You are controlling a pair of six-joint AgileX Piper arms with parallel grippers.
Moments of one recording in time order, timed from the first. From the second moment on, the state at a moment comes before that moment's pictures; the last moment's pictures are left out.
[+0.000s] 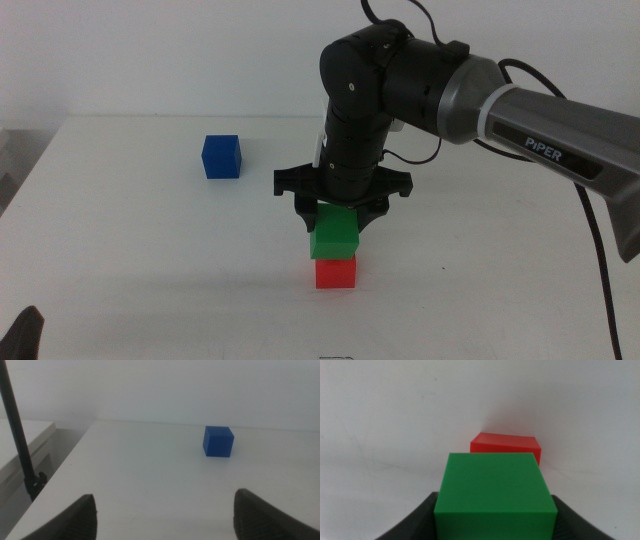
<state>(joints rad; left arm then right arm) 0.02 -0.01 0.03 -0.04 0.18 -0.04 0.72 2.10 -1.90 0.00 1.23 0.65</state>
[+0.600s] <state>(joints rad) 0.02 -0.01 0.03 -0.04 0.18 -0.04 0.72 2.13 -1.91 0.00 1.23 0.64</state>
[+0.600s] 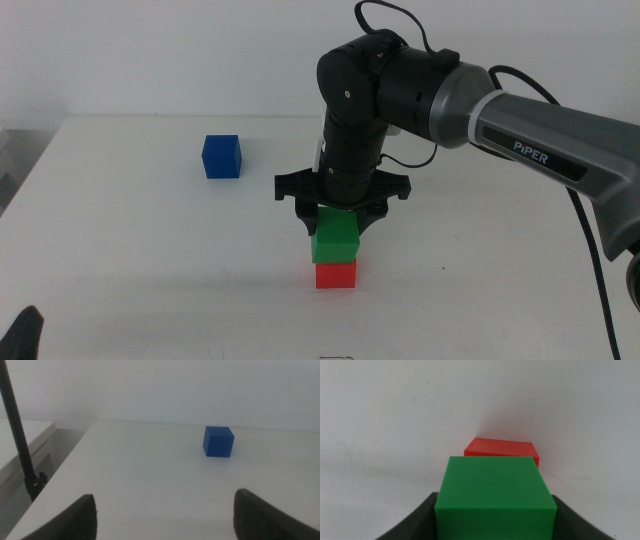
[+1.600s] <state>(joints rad) 0.02 -0.01 0.03 -0.04 0.18 -0.04 0.72 2.00 -1.91 -0.05 1.23 0.61</state>
